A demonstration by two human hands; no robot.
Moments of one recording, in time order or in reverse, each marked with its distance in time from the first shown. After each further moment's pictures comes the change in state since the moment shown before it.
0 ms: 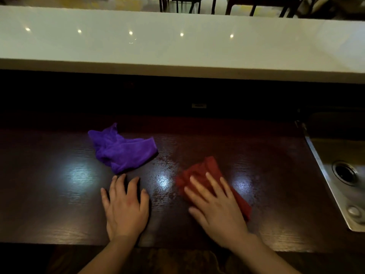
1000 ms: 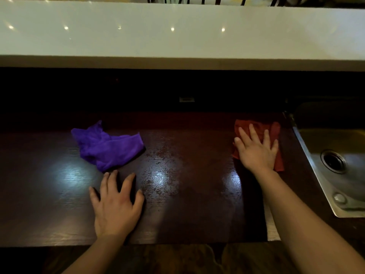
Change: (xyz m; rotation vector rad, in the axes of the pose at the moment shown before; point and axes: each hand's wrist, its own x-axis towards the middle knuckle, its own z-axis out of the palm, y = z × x) left_hand 0.002 -0.009 0.016 0.104 -0.034 0.113; right_hand 0.059 0.171 -0.019 0.112 -0.025 0.729
